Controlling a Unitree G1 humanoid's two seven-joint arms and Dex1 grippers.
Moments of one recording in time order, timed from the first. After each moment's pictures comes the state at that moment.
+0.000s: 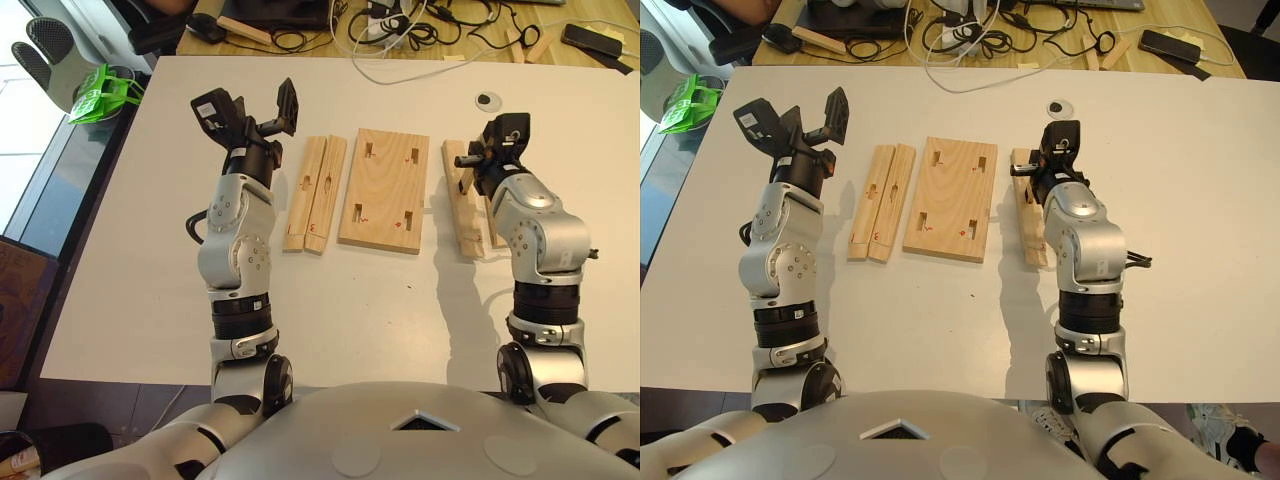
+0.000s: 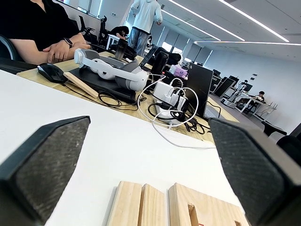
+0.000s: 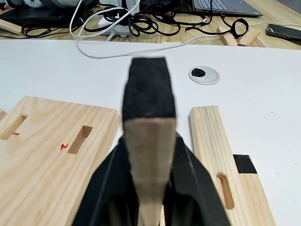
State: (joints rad) left arm -0.26 0.00 0.17 -0.15 -0.38 0.38 0.00; right arm -0.36 -0.11 -0.04 -0.11 0.13 0.85 -0.04
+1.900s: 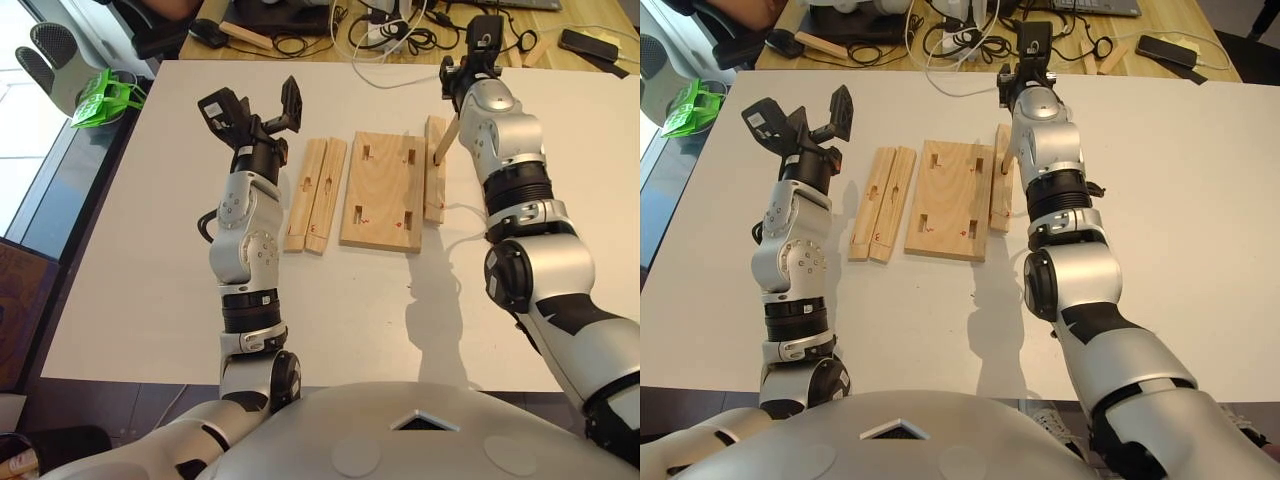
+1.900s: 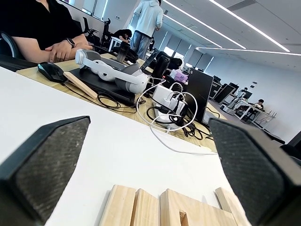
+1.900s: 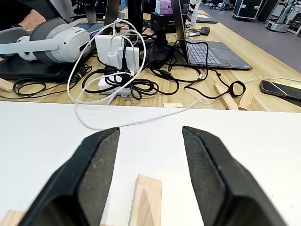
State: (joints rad) left arm -0.29 -0.05 0.18 -0.10 -0.37 0.33 0.01; right arm -0.96 -0.05 -0.12 0.86 0.04 0.36 -0.11
